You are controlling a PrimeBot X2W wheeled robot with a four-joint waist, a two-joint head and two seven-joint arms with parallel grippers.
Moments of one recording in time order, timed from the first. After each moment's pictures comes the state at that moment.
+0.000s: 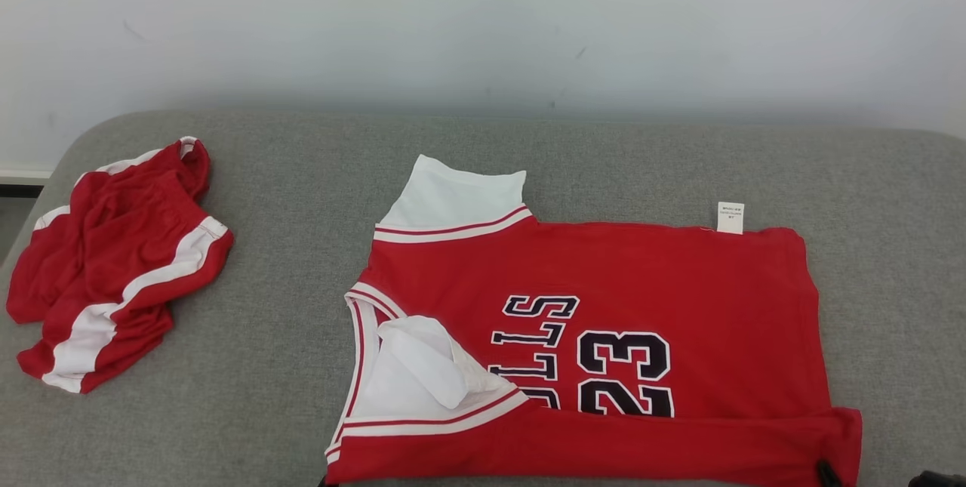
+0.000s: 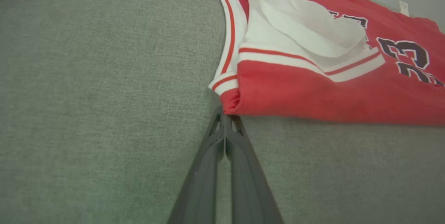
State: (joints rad) left arm -0.06 0.29 -0.54 0.42 -0.67 0.08 -0.23; right arm 0.18 -0.24 -0.06 0.21 0.45 0.13 0.08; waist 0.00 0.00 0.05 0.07
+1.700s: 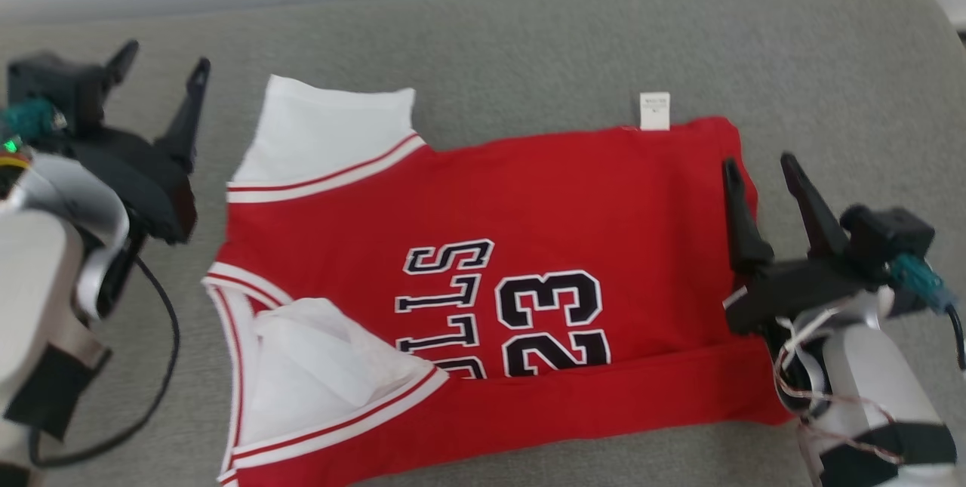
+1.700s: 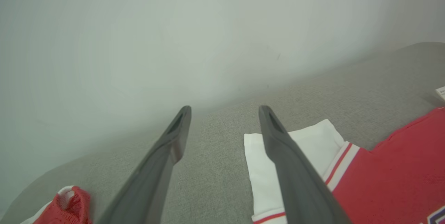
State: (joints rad) left arm -0.82 0.53 -0.45 0.41 -0.54 -0.07 0.07; right arm -0.42 -0.16 0.05 0.34 0.28 0.13 -0.13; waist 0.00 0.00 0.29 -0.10
